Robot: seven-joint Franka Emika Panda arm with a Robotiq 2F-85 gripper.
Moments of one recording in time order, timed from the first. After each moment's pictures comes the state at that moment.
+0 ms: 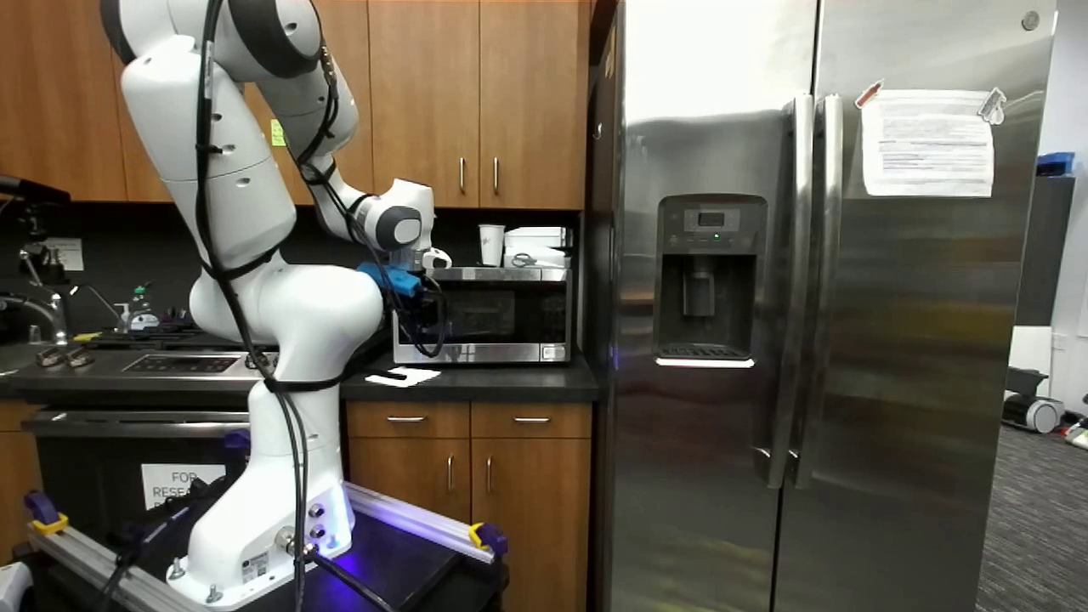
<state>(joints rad) 0.30 -0.52 0.00 -2.80 0.33 2.50 -0.07</state>
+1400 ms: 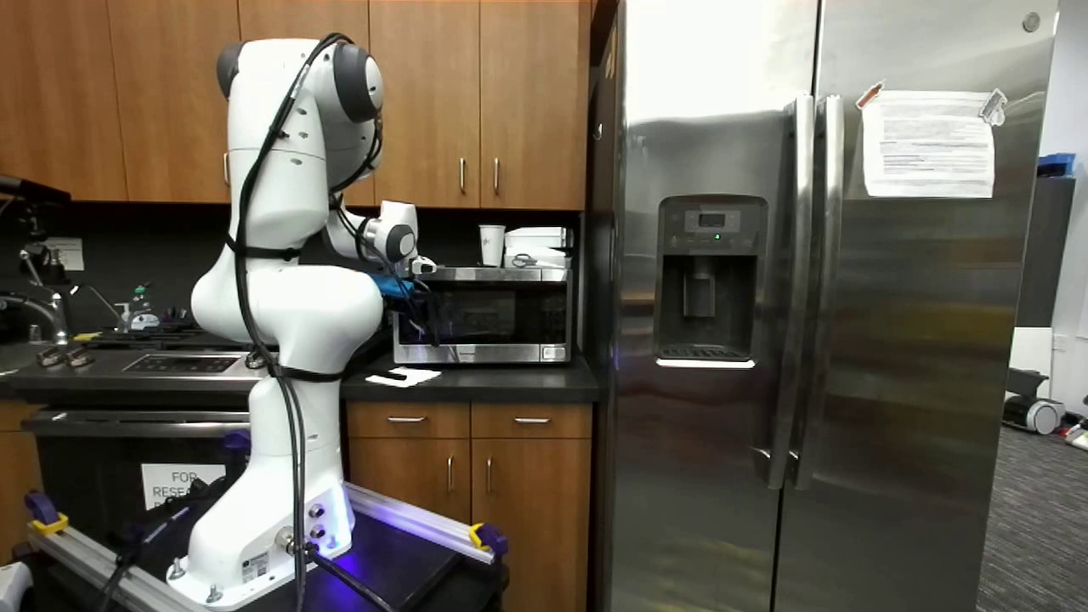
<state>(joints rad) 0.28 -0.01 0.20 -2.38 0.18 2.64 0.12</state>
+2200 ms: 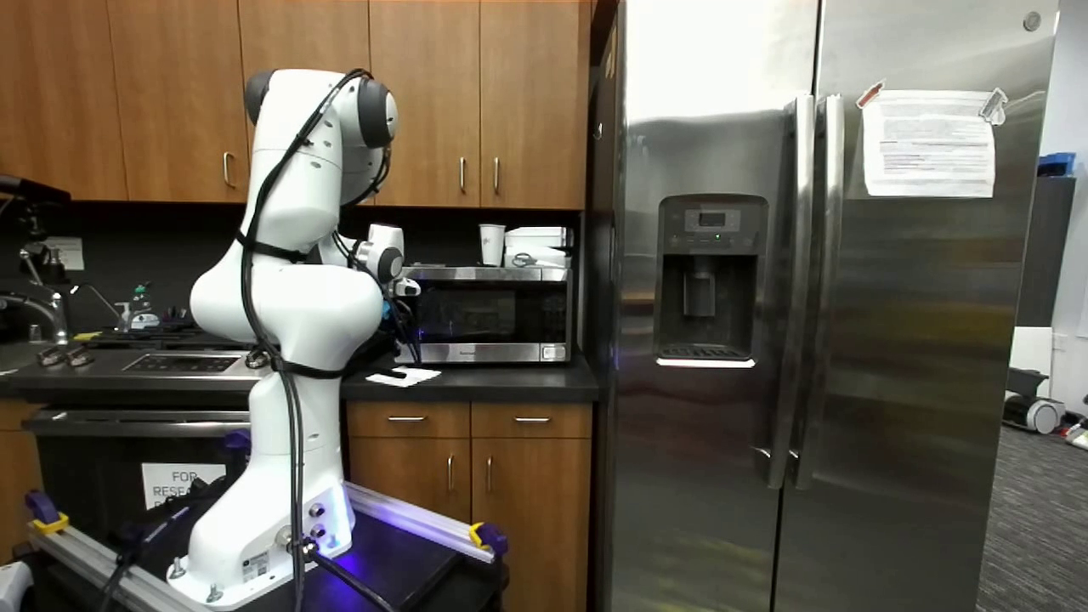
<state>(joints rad) 0.31 0.17 0.27 -2.29 0.14 2.69 0.29</state>
